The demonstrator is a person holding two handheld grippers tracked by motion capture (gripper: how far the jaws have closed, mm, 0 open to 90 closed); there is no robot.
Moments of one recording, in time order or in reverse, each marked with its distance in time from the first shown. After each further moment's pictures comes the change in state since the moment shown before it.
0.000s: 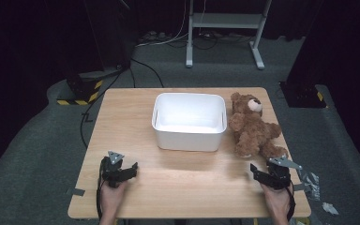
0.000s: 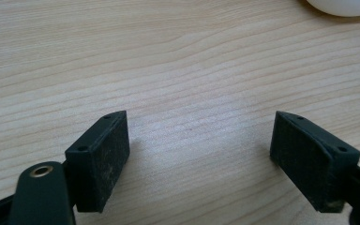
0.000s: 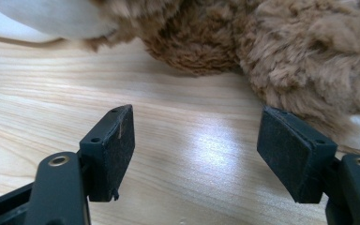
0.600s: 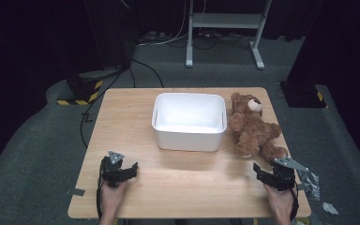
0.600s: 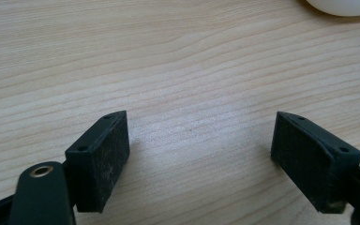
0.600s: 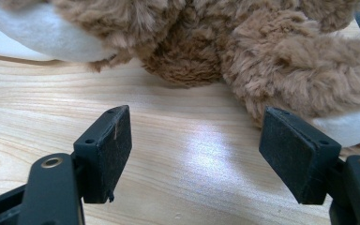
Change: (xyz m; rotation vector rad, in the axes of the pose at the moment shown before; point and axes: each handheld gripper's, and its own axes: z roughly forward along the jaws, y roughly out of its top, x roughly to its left) left arm 0.001 0.000 0.000 0.004 0.000 0.010; right arm -0.001 0.004 -0.014 -0.032 -0.015 0.041
